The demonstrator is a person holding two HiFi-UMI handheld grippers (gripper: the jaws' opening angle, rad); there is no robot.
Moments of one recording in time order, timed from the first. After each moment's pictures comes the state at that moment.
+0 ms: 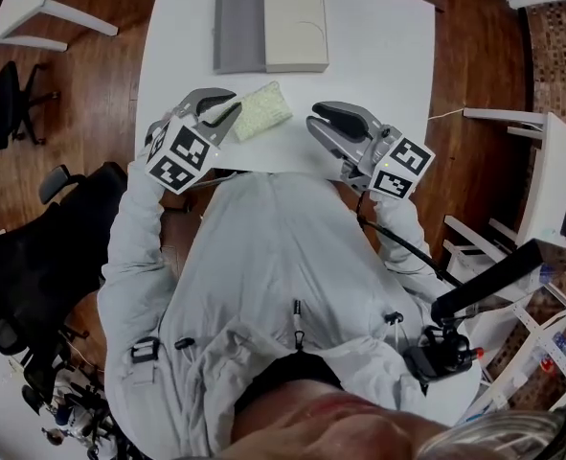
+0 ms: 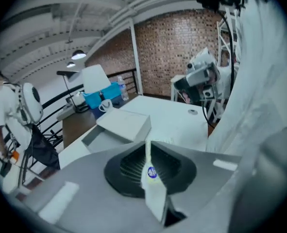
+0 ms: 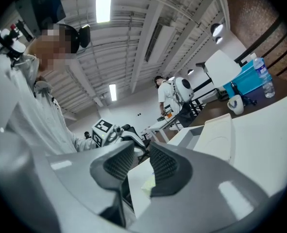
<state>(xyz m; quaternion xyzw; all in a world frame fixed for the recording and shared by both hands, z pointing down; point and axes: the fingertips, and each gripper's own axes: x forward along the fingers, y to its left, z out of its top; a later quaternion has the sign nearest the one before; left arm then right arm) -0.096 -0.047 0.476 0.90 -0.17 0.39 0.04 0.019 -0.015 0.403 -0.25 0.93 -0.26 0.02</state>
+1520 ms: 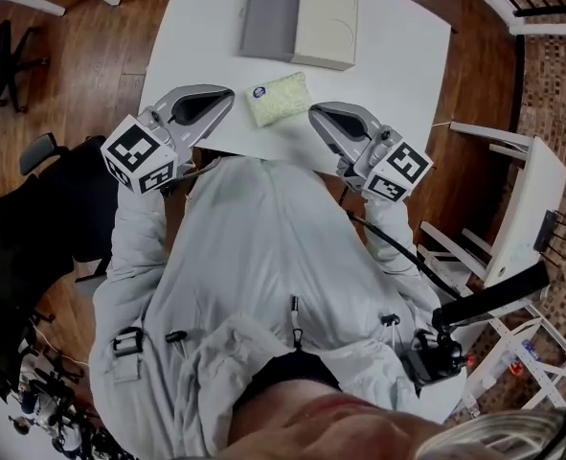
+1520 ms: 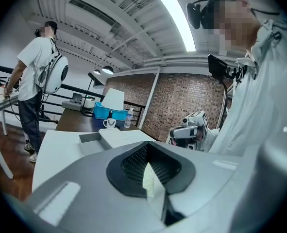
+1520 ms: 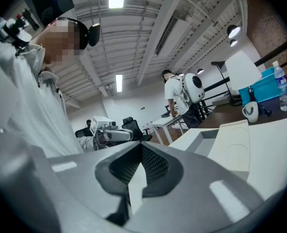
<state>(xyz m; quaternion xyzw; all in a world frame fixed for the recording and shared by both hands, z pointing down) -0.166 -0.033 0.401 0.96 -0.20 0.10 0.19 -0.048 -0.014 0.396 -0.23 0.95 -0.21 -0.03</state>
